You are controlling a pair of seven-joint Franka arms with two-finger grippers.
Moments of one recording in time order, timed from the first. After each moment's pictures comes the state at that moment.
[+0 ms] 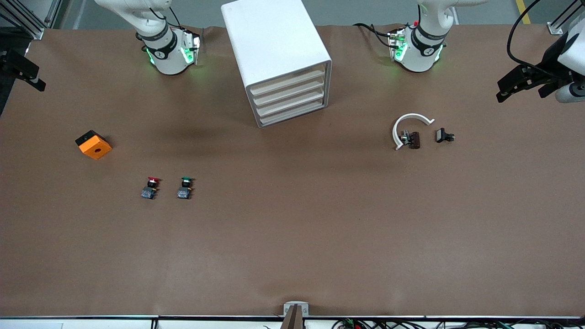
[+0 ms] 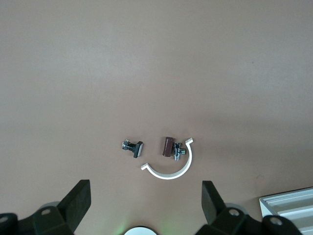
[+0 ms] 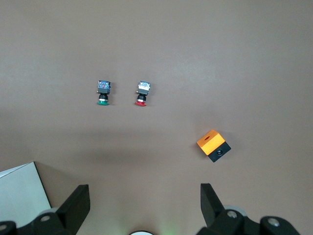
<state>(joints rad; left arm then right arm) 0.02 -0.13 -0.08 -1.65 0.01 1.50 -0.16 -0.08 -0.18 -0.04 -1.64 0.01 1.47 -0.14</state>
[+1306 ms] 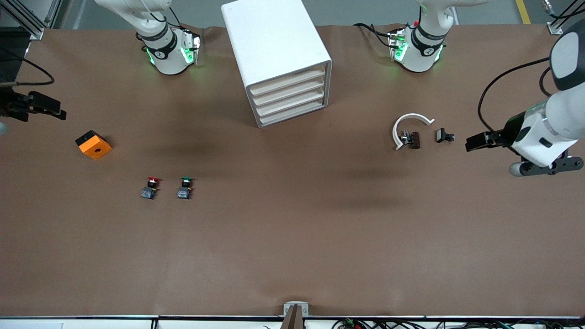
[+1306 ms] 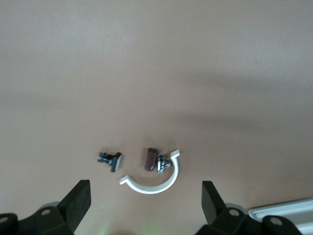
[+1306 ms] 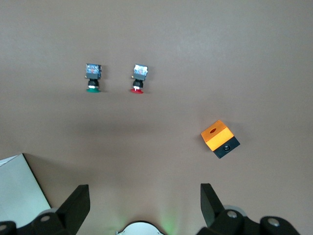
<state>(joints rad) 0.00 0.20 -0.09 -1.53 -0.04 1.58 -0.23 -0.08 0.02 -0.04 -1.61 0.01 1.47 -0.15</state>
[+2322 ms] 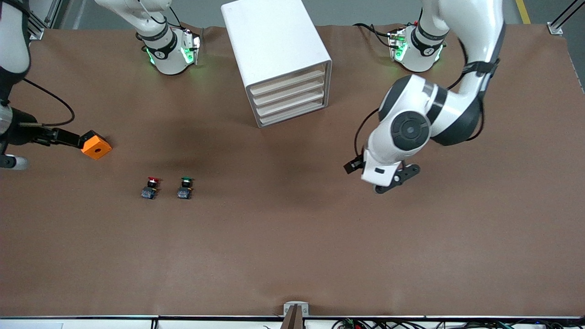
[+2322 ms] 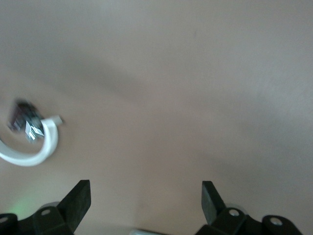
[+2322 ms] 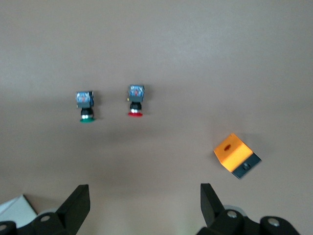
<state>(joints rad) -0.41 0.48 -0.11 -1.52 -0.11 1.80 -1.02 -0.09 0.10 -0.04 -1.73 0.05 1.70 0.00</state>
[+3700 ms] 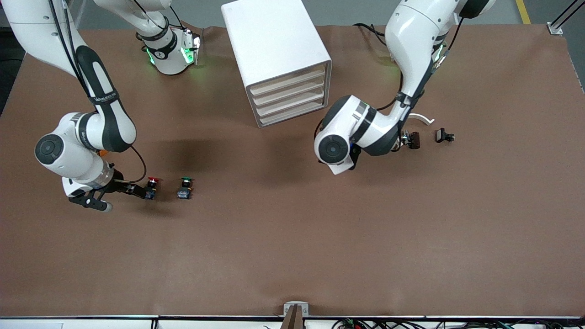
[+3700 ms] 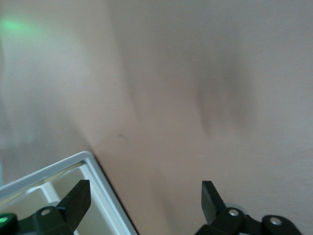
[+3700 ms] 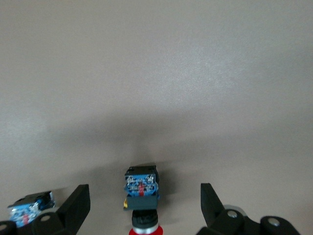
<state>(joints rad) -0.60 0.66 -0.11 -1.52 -0.19 1.73 -1.94 -0.03 0.43 -0.03 -2.04 0.06 2.52 0.19</state>
